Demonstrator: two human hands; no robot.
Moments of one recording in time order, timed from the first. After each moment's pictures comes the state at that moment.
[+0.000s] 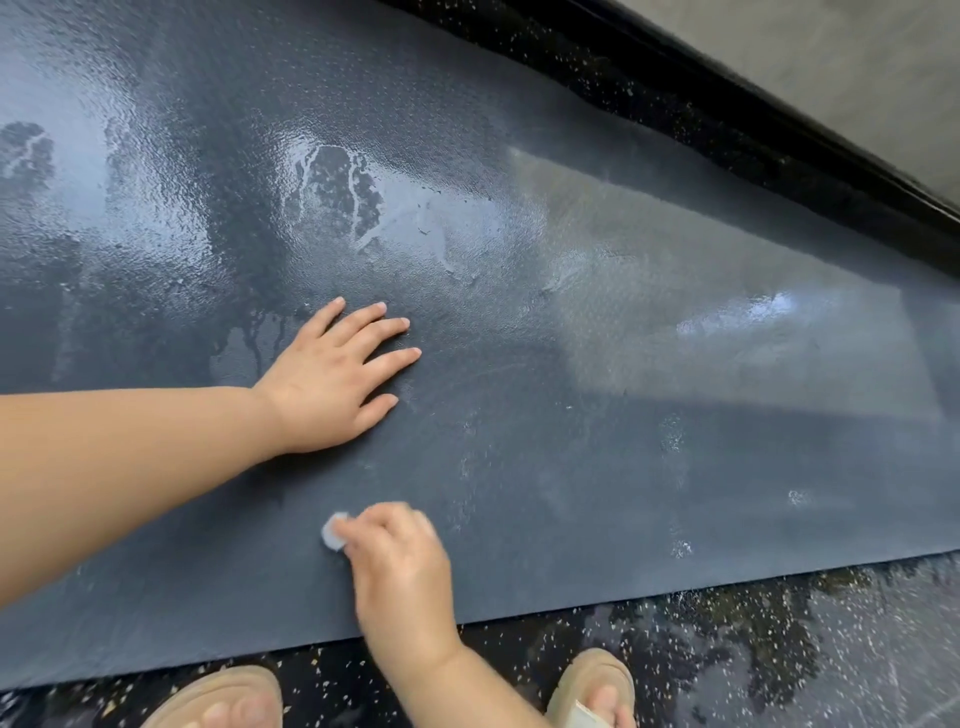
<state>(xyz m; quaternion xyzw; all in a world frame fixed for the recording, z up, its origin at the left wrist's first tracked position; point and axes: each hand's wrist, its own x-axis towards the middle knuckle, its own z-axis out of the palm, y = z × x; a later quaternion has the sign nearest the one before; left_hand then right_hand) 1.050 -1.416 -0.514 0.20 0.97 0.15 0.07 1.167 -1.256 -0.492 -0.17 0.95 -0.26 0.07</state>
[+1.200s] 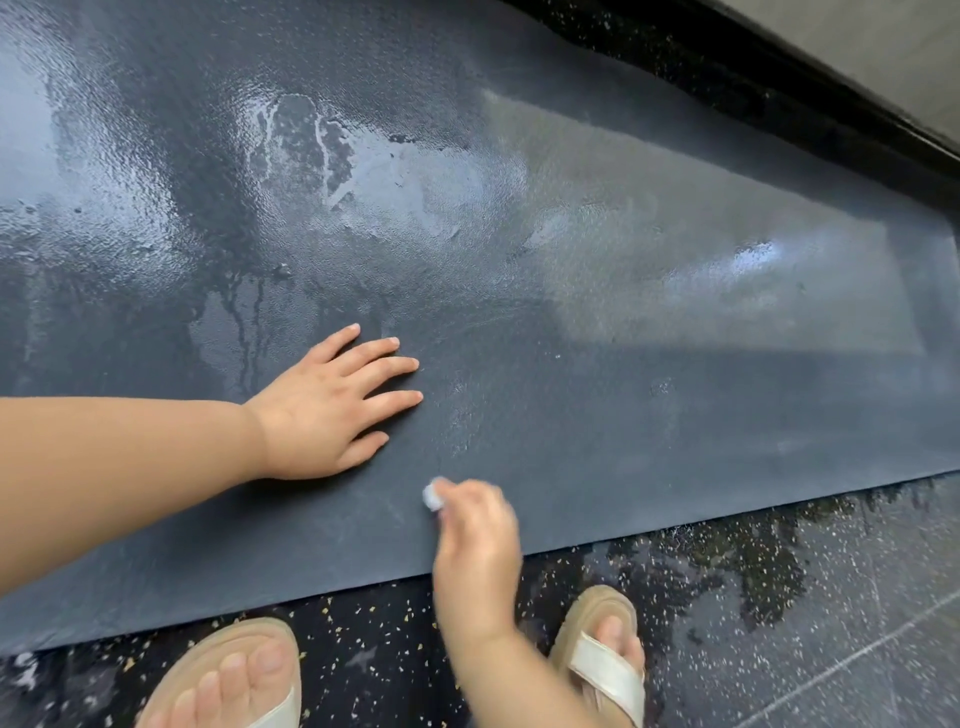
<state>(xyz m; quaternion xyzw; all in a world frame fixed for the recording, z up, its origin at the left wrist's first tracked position) 1.091 -1.403 -0.520 0.35 0.92 0.16 -0.04 1.185 -1.210 -0.489 0.03 0.97 -0.23 0.05</state>
